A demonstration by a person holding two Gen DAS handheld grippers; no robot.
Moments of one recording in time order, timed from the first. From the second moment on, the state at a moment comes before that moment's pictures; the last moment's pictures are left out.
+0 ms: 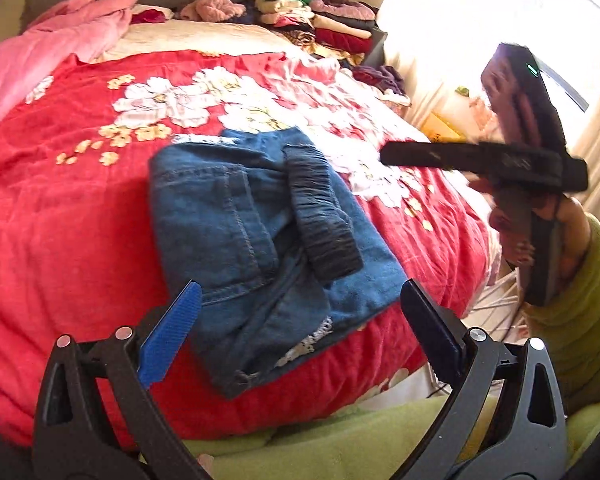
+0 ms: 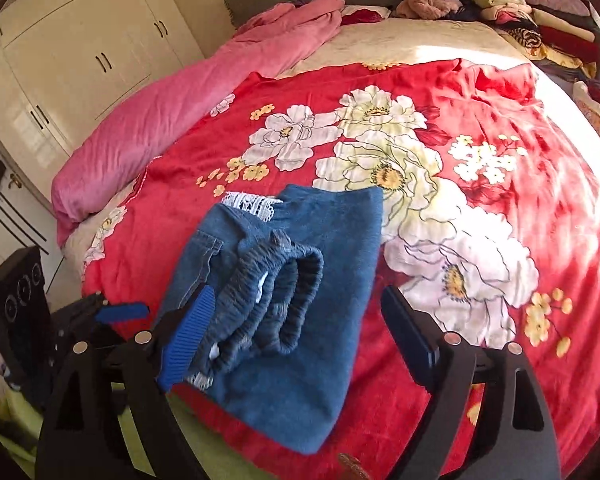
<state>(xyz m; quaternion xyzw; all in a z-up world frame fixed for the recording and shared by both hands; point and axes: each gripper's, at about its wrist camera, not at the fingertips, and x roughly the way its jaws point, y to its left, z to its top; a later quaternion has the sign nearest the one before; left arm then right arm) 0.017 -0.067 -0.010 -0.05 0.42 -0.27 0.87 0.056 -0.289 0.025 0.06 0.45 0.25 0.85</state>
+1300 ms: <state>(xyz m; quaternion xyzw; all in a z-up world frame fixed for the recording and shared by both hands) 0.117 -0.052 -0.046 -0.02 0.45 -0.15 0.88 0.002 -0.221 -0.055 0.09 0.52 0.33 0.78</state>
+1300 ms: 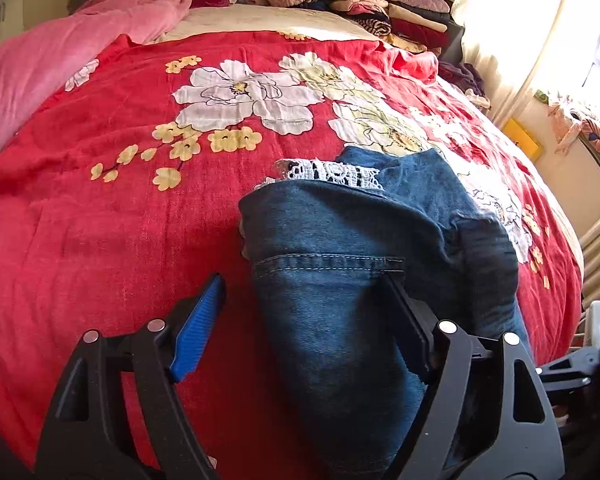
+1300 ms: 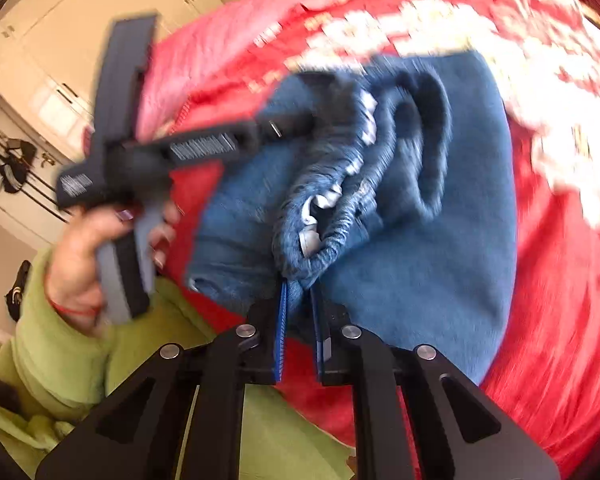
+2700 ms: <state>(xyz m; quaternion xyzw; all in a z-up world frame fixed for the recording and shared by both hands) 0.102 -0.051 -0.040 -0.01 0.42 -0.14 0.89 -0.018 -0.172 -0.031 -0.05 0.46 0.40 0.79</state>
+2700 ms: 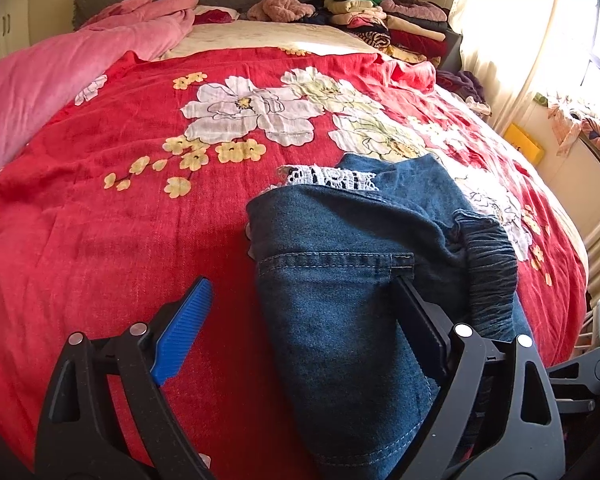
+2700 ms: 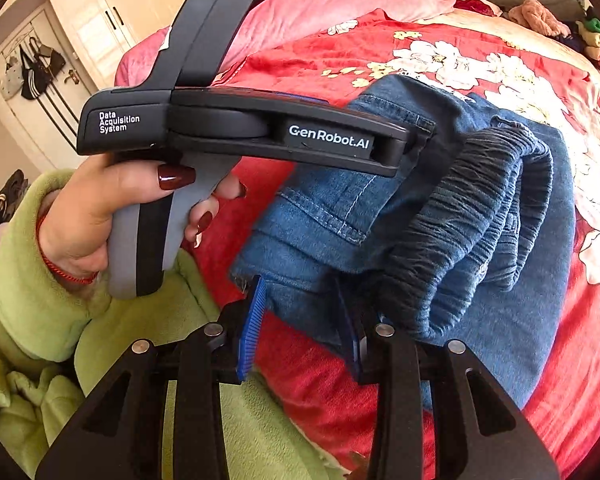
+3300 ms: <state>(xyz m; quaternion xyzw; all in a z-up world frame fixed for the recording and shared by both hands) 0.084 -0.039 -0.019 -0.02 0.40 -0.13 0.91 -0.045 -0.180 0.007 -0.05 0.42 0.42 0.80</state>
